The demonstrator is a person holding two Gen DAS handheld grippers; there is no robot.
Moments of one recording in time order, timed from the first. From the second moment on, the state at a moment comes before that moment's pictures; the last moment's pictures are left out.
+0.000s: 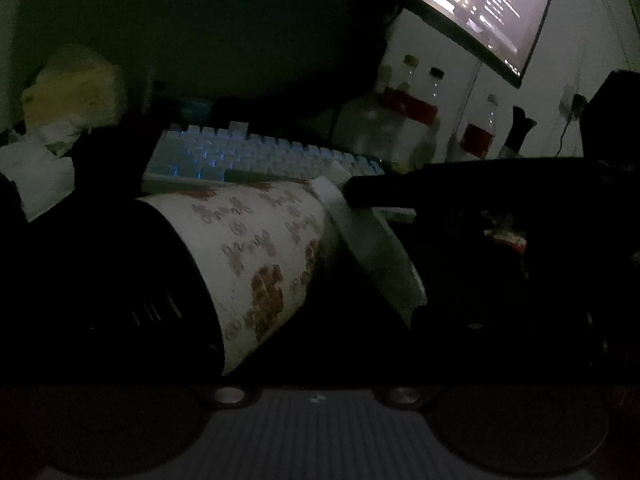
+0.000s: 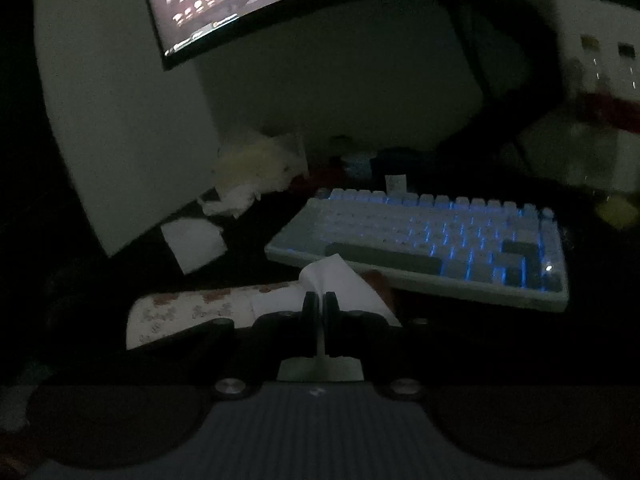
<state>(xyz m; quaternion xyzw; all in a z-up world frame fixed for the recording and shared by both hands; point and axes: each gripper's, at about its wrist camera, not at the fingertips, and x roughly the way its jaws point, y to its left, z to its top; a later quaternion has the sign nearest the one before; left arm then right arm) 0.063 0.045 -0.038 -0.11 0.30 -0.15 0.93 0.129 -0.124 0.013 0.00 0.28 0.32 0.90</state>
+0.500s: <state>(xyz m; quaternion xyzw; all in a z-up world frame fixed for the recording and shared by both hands) 0.064 0.052 -0.041 -0.13 0.29 -0.16 0.93 0.139 -0.135 0.007 0.01 0.29 0.32 0.90</state>
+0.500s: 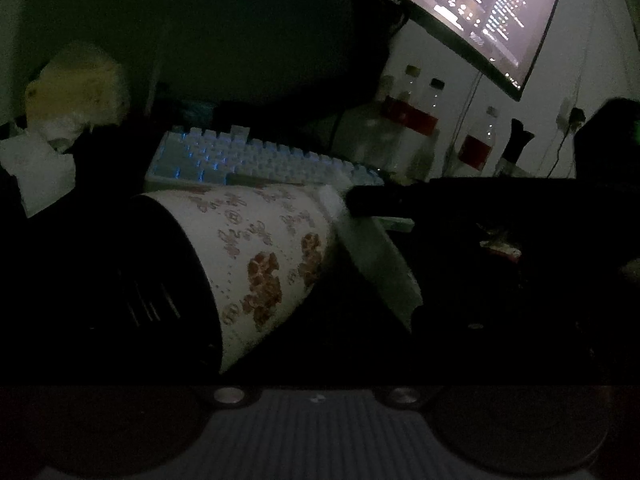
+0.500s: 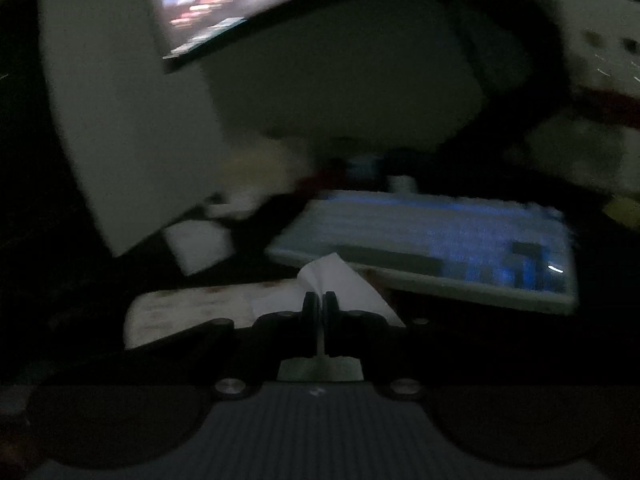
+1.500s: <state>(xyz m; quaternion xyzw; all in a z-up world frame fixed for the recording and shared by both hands) 0.028 0.016 -0.049 -0.06 0.27 -0.20 0.94 0.138 -0.159 0.022 0.05 0.33 0.36 0.87</state>
